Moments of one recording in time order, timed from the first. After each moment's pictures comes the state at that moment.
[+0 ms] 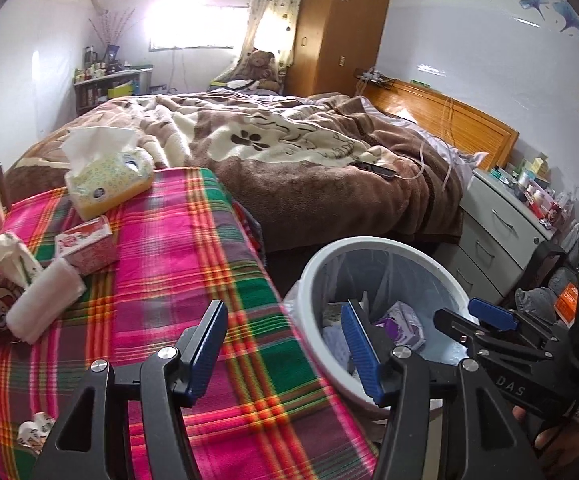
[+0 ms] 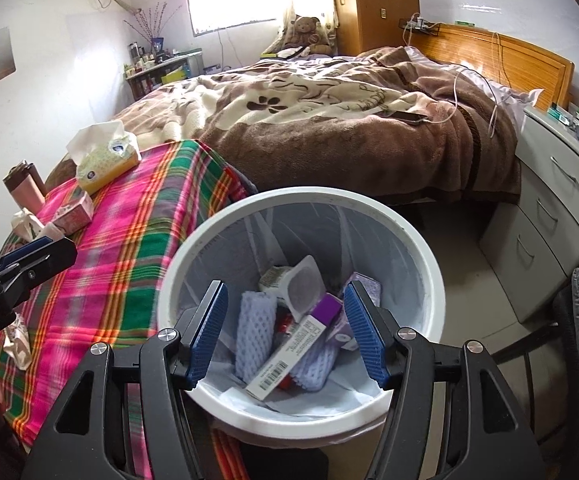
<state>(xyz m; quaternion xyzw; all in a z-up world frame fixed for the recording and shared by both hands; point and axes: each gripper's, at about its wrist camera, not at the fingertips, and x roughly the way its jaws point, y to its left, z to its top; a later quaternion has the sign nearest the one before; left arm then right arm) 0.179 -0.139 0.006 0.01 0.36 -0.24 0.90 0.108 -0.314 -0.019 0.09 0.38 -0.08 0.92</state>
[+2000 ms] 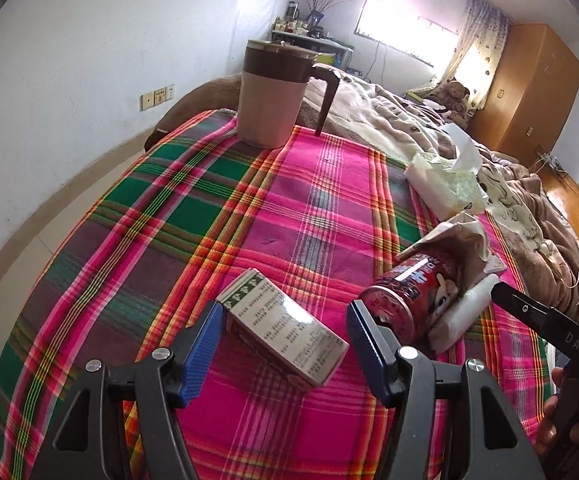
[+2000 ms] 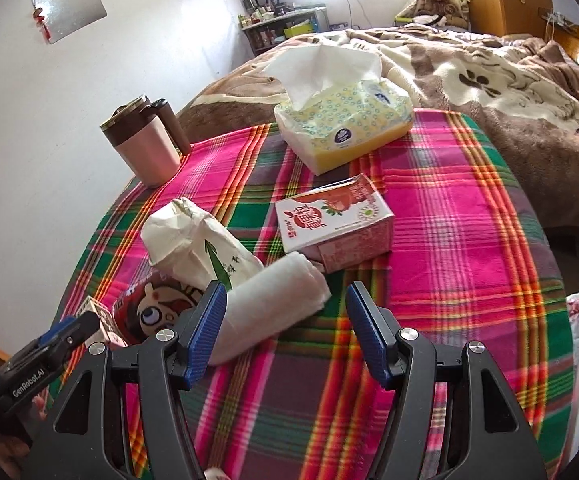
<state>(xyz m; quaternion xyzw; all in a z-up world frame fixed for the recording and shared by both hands) 0.249 0.201 -0.044 -0.14 0.41 0.03 0.90 0.256 -0.066 -0.035 0.11 0.43 0.12 0.89</state>
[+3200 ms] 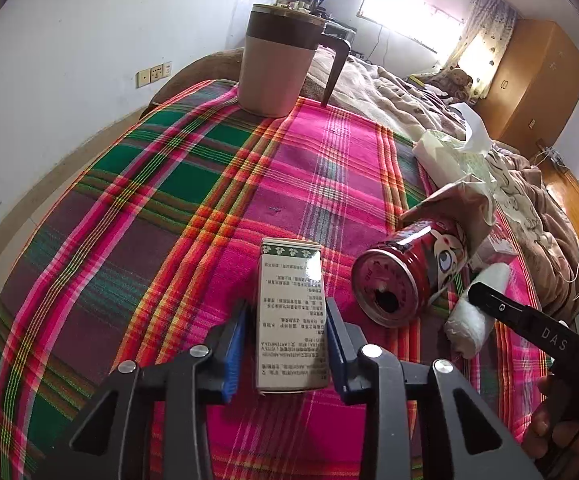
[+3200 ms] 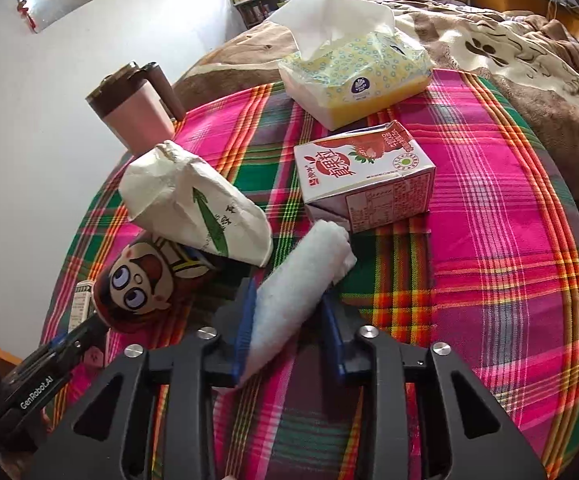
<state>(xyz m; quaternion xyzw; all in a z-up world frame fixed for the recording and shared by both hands) 0.253 0.205 -0.065 -0.15 0.44 0.02 0.89 0.259 -0.047 -0.055 0.12 0.47 0.12 0.86</state>
